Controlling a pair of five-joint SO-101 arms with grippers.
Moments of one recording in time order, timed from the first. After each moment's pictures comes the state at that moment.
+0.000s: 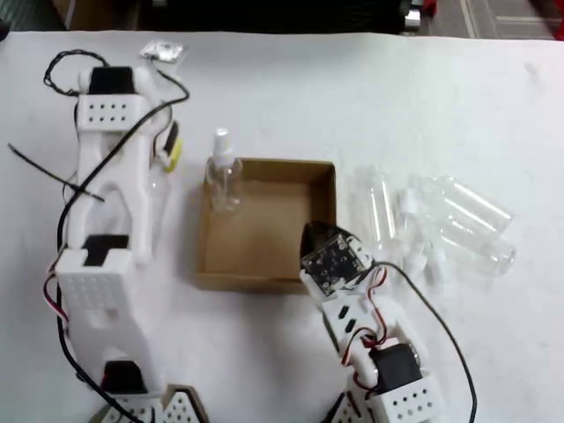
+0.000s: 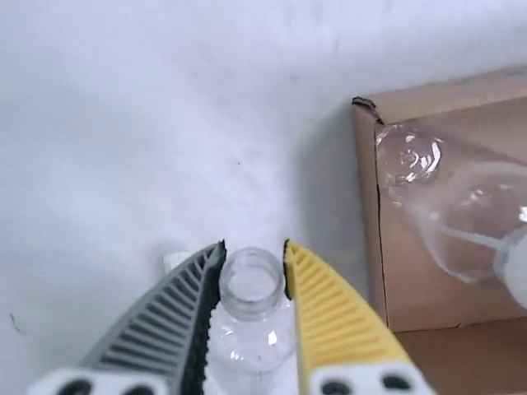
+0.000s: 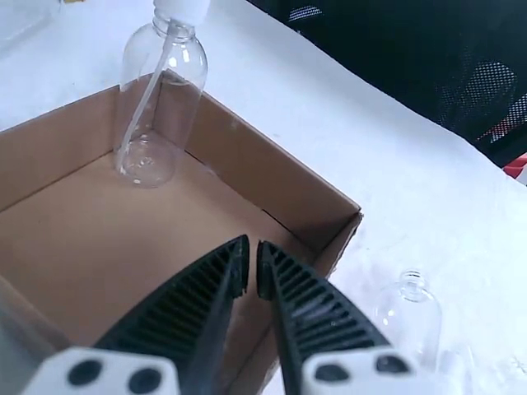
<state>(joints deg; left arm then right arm) -6.6 31.8 -40.3 101.8 -10.9 -23.4 -102.9 95.2 35.8 24.0</state>
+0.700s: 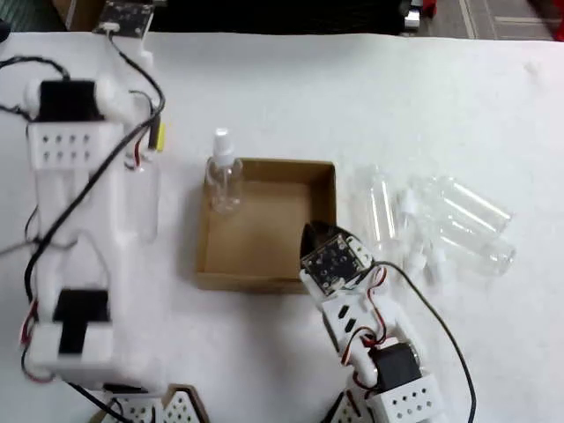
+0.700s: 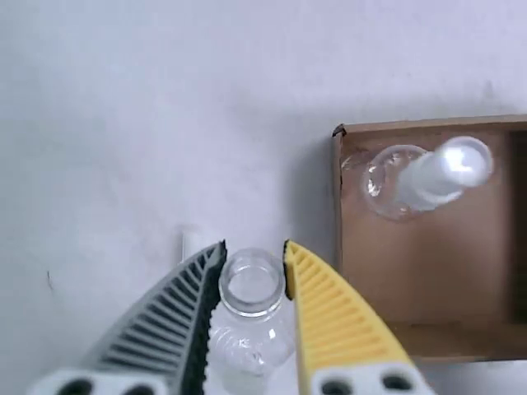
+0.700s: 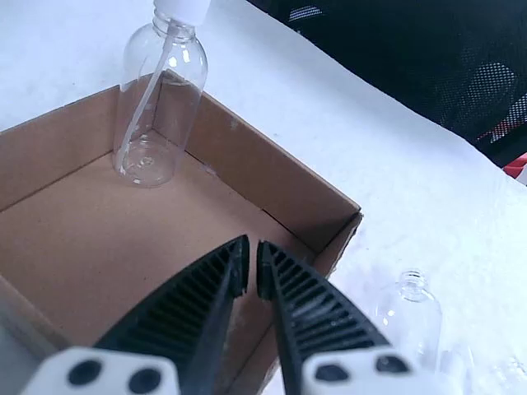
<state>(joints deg) -5.8 3.6 -29.5 101.9 -3.4 -23.4 -102.9 95.2 35.8 24.0</state>
